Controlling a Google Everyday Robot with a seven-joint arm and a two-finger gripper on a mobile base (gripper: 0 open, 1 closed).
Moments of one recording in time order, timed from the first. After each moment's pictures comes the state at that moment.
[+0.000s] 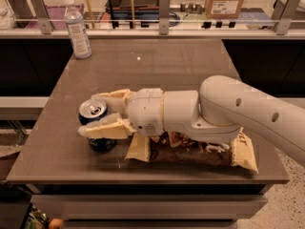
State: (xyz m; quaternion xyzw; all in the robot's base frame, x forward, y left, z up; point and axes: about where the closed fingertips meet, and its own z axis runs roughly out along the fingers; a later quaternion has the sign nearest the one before) arm 0.432 0.122 0.902 -0.53 0.54 0.42 0.50
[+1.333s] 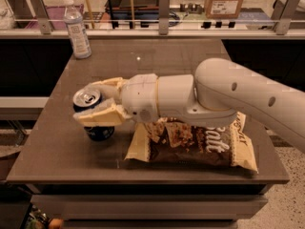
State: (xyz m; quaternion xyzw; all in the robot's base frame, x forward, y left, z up) arm 0.445 0.129 0.923 -0.54 0.55 0.40 0.50
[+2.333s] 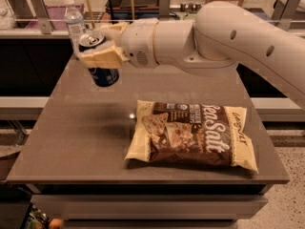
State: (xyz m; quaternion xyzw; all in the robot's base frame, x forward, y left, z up) arm 0.544 0.122 0.998 -0.51 0.57 0.32 0.56
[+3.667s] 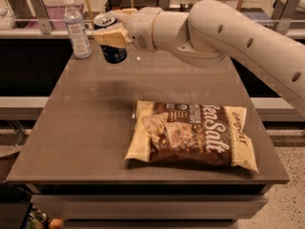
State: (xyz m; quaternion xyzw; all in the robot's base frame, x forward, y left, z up) arm 0.640 0.108 1.002 -0.46 0.59 0.27 0.61
